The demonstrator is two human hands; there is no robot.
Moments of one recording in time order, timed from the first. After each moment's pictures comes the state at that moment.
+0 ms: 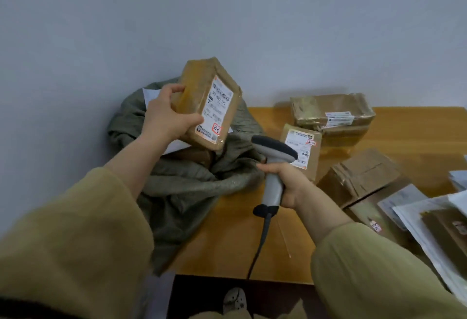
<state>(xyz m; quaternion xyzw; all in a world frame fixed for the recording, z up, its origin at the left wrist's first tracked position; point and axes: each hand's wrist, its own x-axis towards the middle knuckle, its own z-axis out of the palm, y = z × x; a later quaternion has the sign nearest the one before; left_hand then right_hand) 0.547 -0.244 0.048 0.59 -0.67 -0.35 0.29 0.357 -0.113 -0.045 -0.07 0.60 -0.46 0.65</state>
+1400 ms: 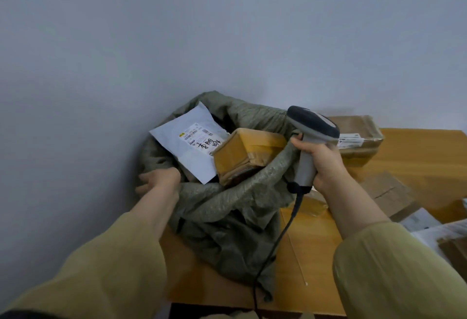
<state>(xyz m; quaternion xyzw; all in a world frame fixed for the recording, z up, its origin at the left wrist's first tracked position) 0.610 -0.307 -0.089 0.81 -0.30 -0.44 0.26 0.338 -0.161 0.008 -0.11 0.62 -0.64 0.44</state>
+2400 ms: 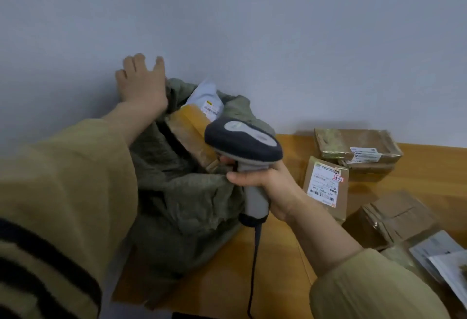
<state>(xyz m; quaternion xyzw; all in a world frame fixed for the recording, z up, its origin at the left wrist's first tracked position) 0.617 -0.374 0.101 0.64 -0.76 0.10 0.10 0.442 -0.170 0.038 -0.37 0.50 -0.53 0.58</state>
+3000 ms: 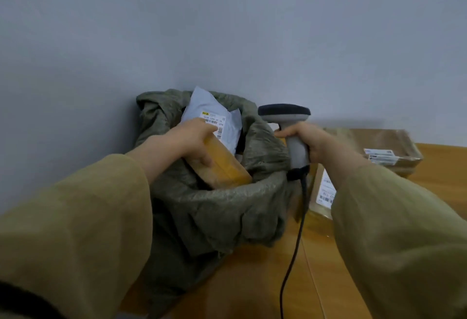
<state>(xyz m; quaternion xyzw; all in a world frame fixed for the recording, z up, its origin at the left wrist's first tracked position) 0.573 -0.344 0.047 0.49 -0.85 -0.12 -0.15 0.328 -0.284 0.011 -0.27 0.65 -0.39 0.59</state>
